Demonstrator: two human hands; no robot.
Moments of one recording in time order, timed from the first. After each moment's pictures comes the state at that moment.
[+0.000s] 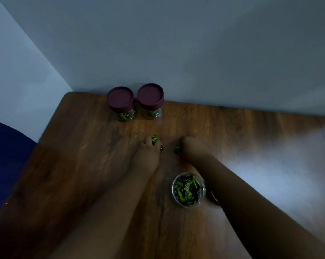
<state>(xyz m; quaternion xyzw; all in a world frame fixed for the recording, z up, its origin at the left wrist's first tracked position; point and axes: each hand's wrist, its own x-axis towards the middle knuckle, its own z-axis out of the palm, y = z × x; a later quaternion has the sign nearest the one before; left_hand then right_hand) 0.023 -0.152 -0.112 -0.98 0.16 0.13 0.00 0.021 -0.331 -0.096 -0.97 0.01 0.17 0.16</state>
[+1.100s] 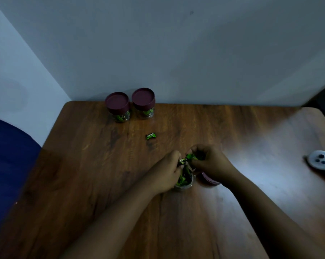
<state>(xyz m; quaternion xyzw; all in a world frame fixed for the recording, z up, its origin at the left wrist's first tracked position) -0.084 -0.170 -0.020 -0.88 0.24 0.24 -0.35 -0.116 -0.360 -0.009 -0.84 0.08 0.14 0.52</state>
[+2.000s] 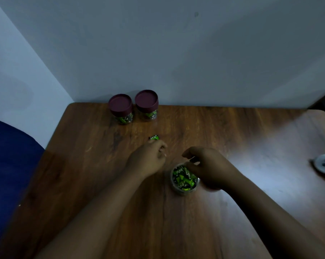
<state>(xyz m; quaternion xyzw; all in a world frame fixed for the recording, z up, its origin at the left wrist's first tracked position) -0.027 -0.129 -0.030 -0.93 0.19 0.15 -0.29 -0.102 -0.349 -0.011 -0.95 -0.05 0.12 0.28</state>
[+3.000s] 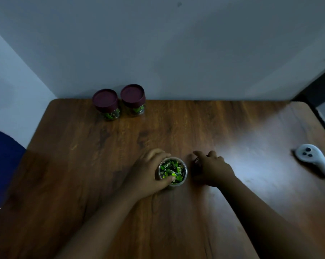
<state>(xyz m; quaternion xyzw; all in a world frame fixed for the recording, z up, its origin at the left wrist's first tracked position) -0.085 -0.138 -0.049 -0.89 0.29 0.11 -0.33 -0.126 -0.393 -0.067 -0.95 0.14 0.25 0.13</state>
